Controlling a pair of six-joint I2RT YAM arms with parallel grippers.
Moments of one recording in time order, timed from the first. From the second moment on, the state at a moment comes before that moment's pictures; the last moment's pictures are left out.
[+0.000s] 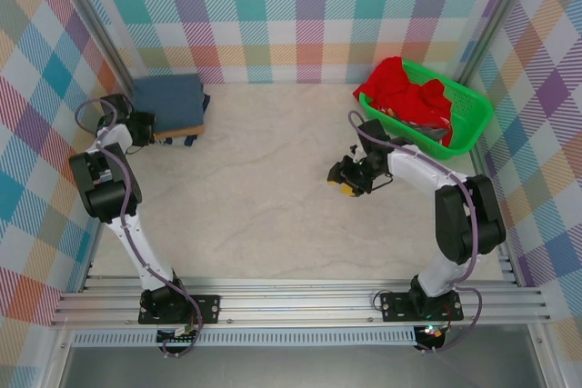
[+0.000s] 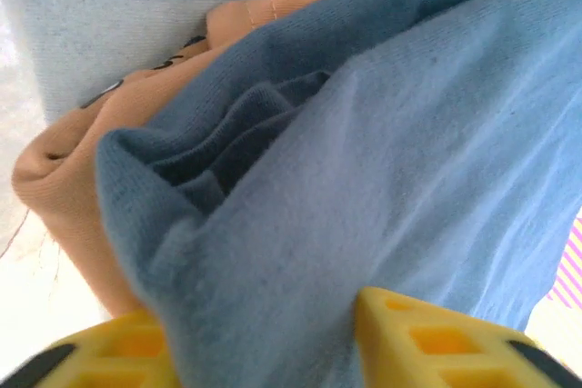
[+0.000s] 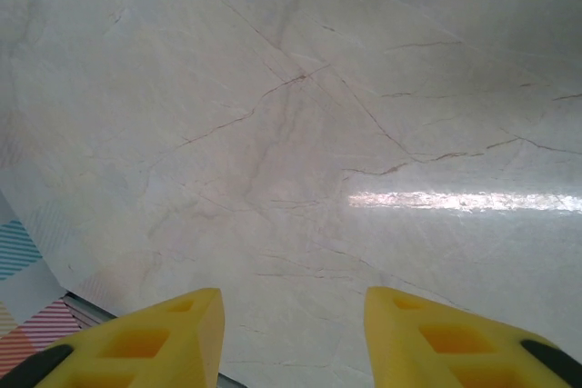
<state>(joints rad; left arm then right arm) 0.38 2.13 1.58 -0.26 0.29 -1.18 0.36 1.66 1.12 -0.68 -0.51 0.73</state>
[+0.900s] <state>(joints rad) 0.47 2.22 1.87 -0.58 0.42 -0.84 0.37 1.65 1.12 -0.68 -0.51 0.73</state>
